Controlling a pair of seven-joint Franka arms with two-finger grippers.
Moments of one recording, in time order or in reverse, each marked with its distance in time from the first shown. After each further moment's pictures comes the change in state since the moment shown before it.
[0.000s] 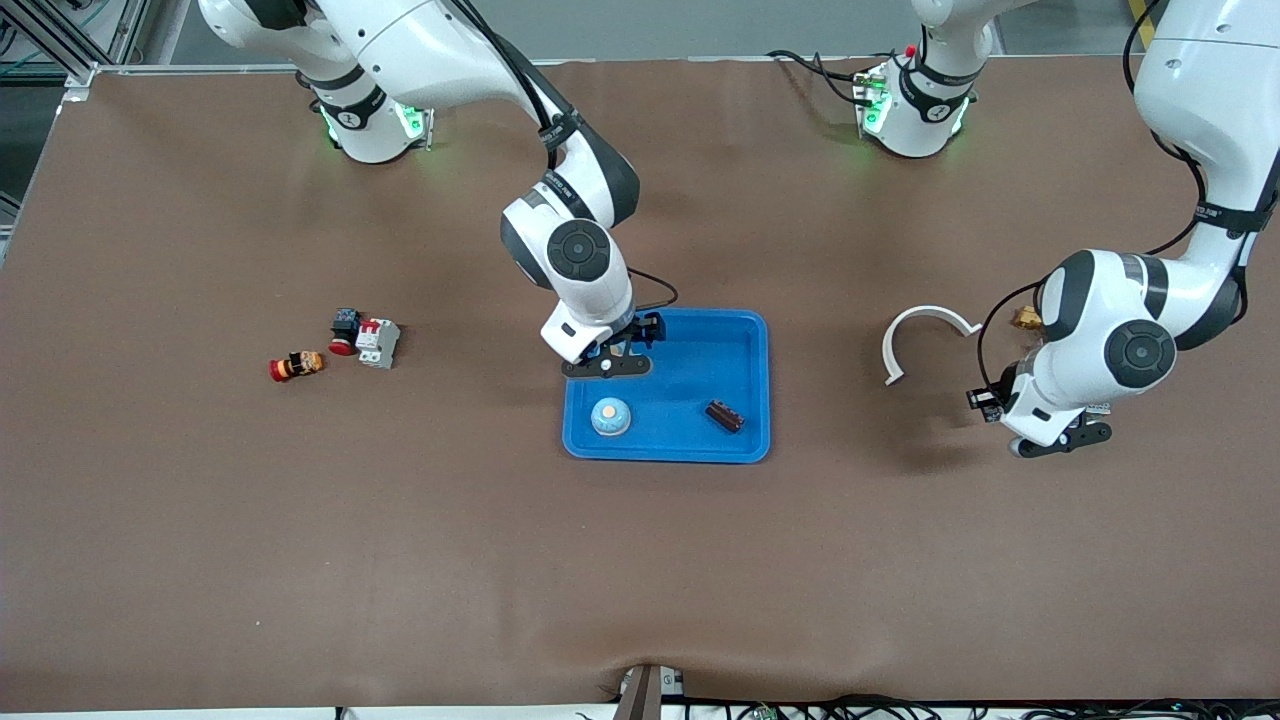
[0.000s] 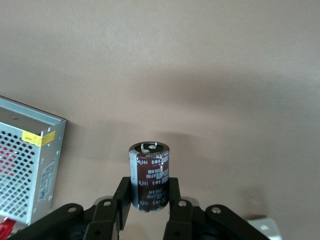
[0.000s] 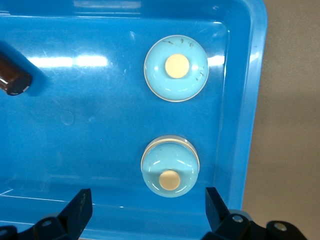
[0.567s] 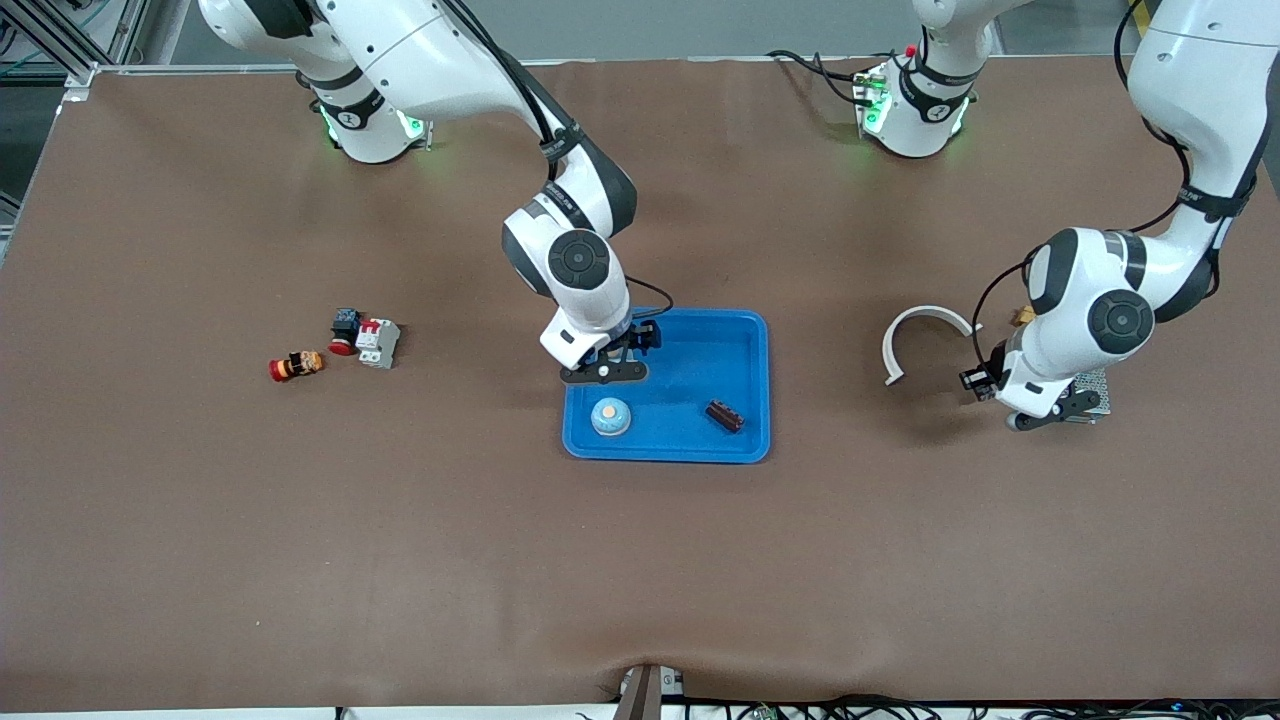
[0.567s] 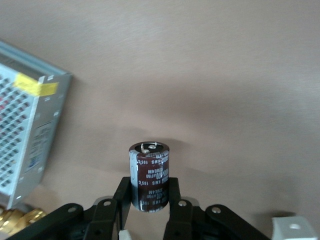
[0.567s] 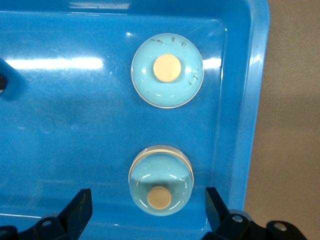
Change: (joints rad) left arm 0.042 -0.067 0.000 -0.162 0.001 0.095 -0.102; right arm 0.000 0.035 -0.006 -0.011 -0.017 0.048 0.000
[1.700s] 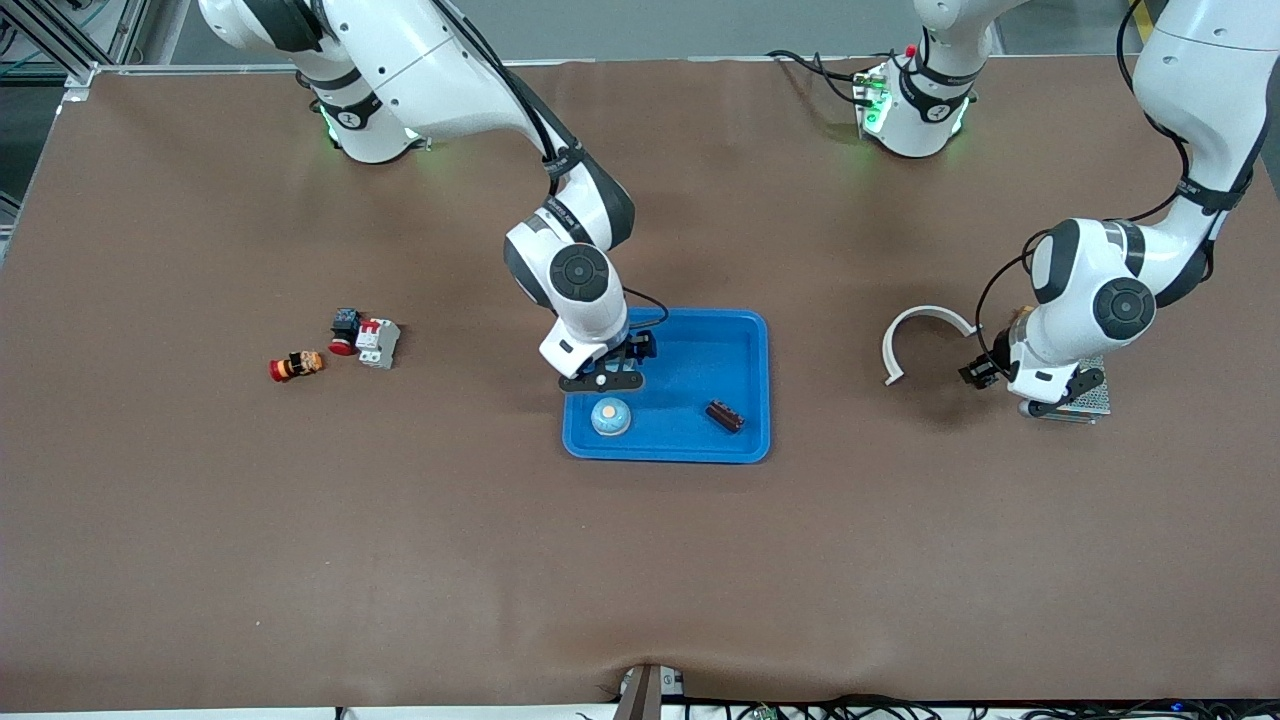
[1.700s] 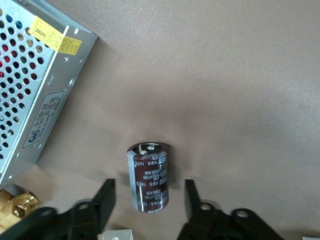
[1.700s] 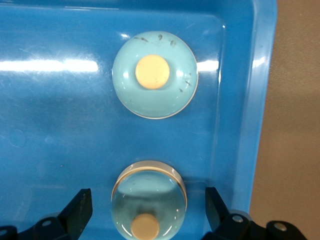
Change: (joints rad) left arm 0.039 0.009 -0.003 -0.068 0.000 0.076 -0.114; right arm 0.001 0.046 -0.008 0.000 -0.014 0.046 0.000
